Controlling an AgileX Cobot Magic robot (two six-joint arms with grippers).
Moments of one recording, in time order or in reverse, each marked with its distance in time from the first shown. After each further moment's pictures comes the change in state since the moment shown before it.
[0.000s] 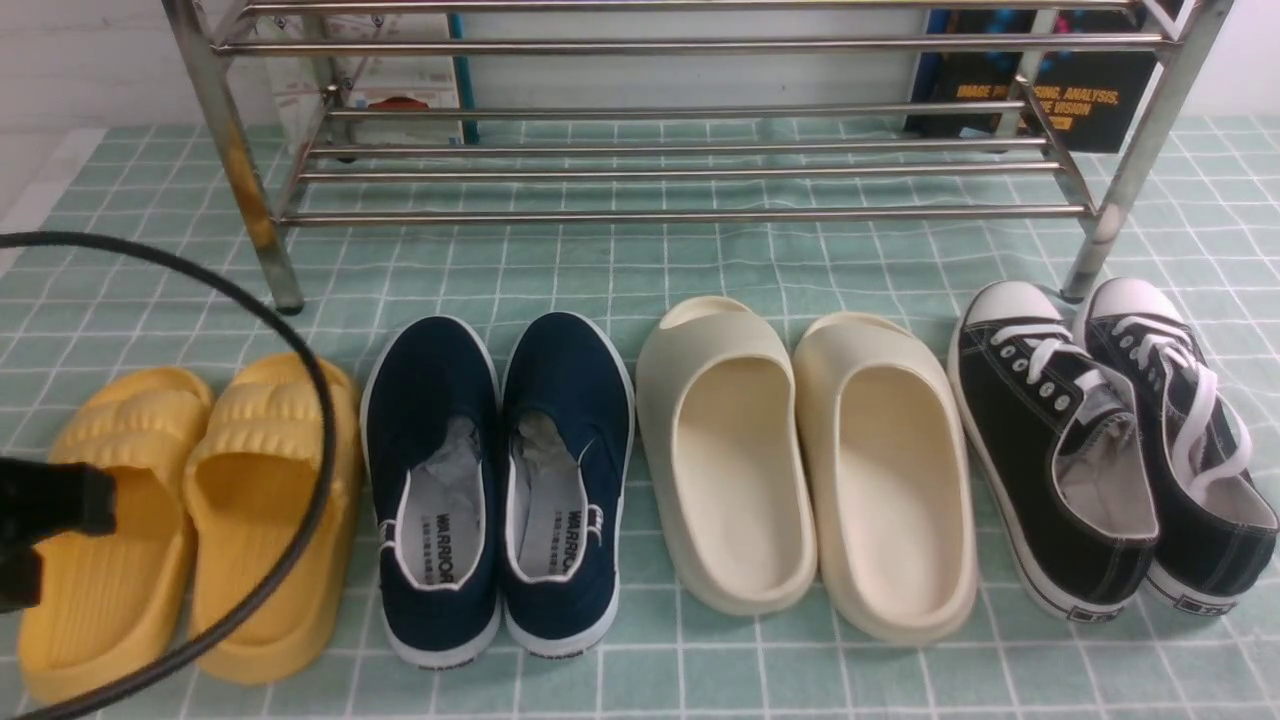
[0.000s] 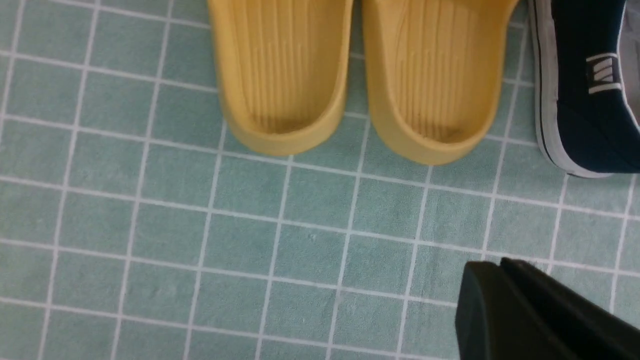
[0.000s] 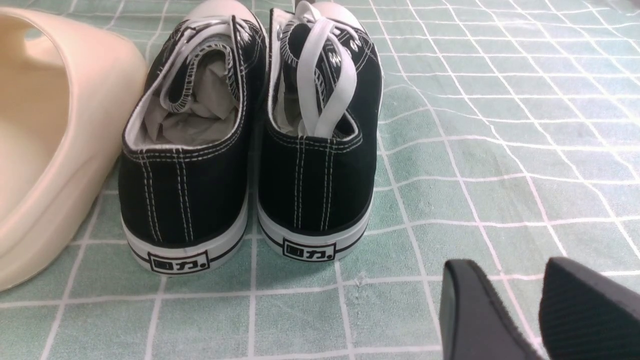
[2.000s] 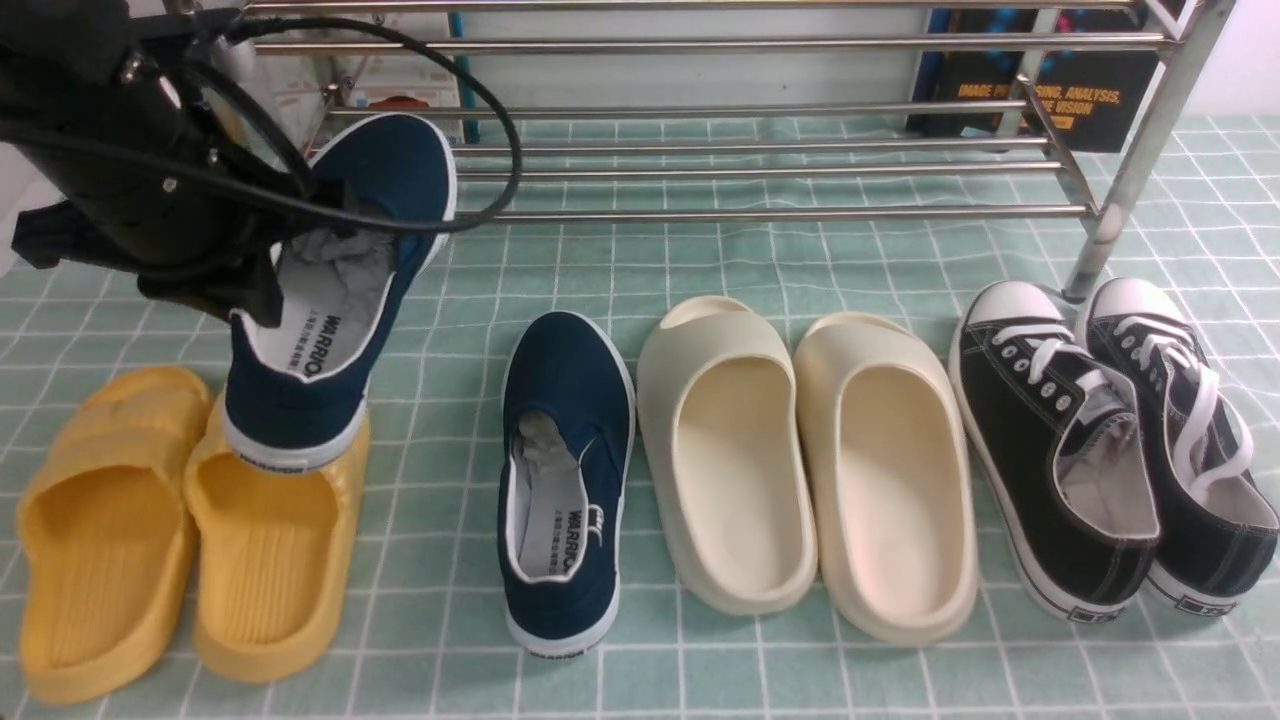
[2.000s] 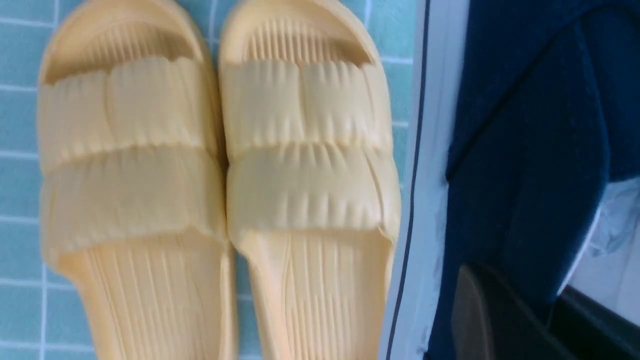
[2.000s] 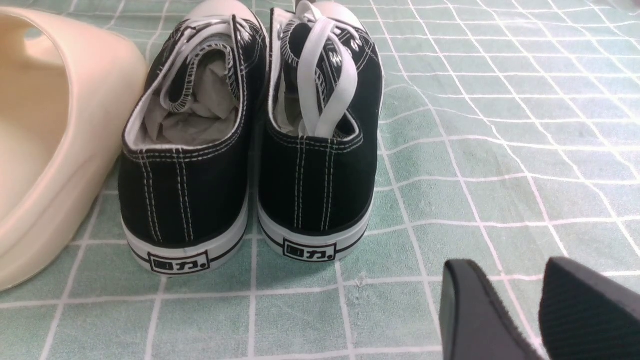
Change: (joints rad) right arm 0.000 0.000 0.000 0.000 0.000 0.000; left arm 0.004 0.604 -0.508 -0.063 -0.119 0.053
